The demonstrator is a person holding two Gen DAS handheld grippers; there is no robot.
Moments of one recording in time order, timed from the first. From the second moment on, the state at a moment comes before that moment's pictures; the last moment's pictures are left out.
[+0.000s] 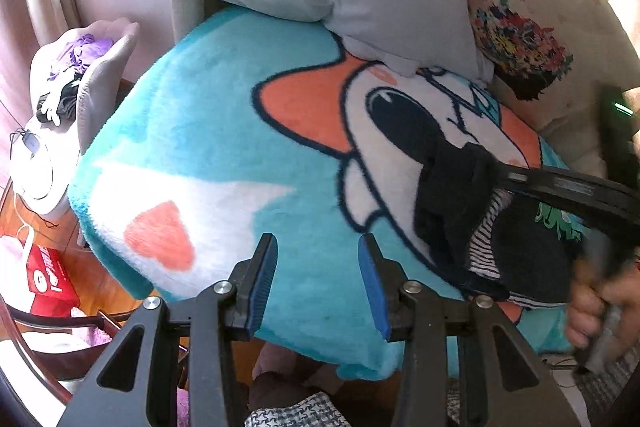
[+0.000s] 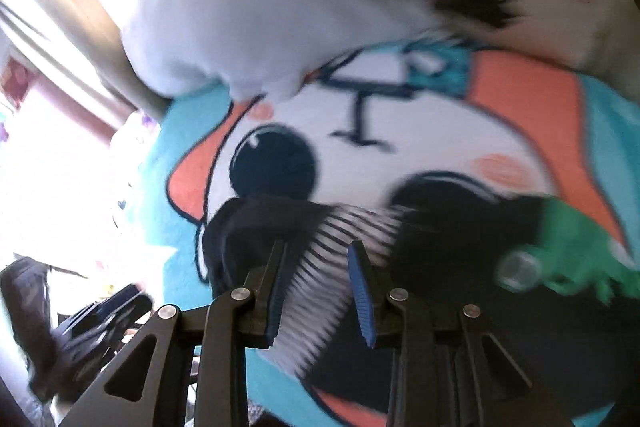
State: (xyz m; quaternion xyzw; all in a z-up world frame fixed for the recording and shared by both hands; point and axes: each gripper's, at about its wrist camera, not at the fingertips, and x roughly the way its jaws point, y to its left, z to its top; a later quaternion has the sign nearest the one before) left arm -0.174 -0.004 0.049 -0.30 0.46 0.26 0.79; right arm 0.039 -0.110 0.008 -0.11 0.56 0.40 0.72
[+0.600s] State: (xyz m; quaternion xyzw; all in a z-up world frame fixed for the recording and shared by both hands) left arm -0.165 0.014 0.060 -0.28 0.46 0.22 0.81; right arm 0.089 -0.220 0.033 -0.05 0.52 0.22 0.82
